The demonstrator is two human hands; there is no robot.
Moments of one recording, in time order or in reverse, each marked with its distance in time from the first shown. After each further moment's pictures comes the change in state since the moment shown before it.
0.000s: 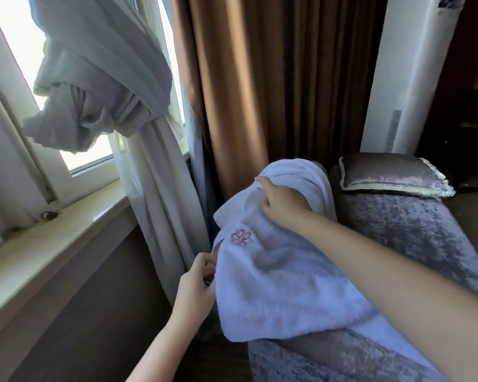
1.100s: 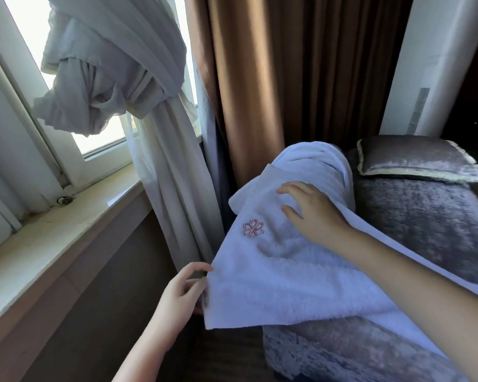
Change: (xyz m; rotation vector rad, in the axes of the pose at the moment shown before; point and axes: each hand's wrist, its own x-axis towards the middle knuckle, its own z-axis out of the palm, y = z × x) left_hand -0.014 -0.046 -0.048 -0.213 -0.078 -0.307; right_hand -0.044 -0.002 0.016 0.215 0.150 -0.160
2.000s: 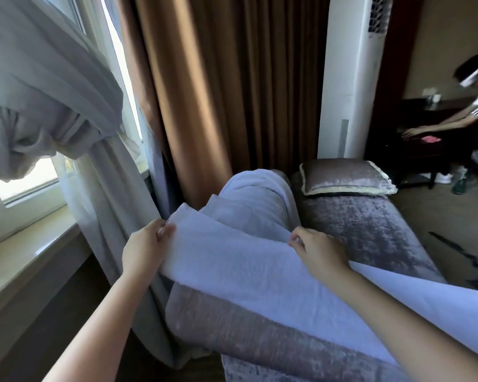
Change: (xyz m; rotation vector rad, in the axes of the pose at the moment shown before) left_hand 0.116 0.089 0.031 0.616 0.320 0.315; right_hand -0.075 0.066 -0.050 -0.369 0.046 0.384
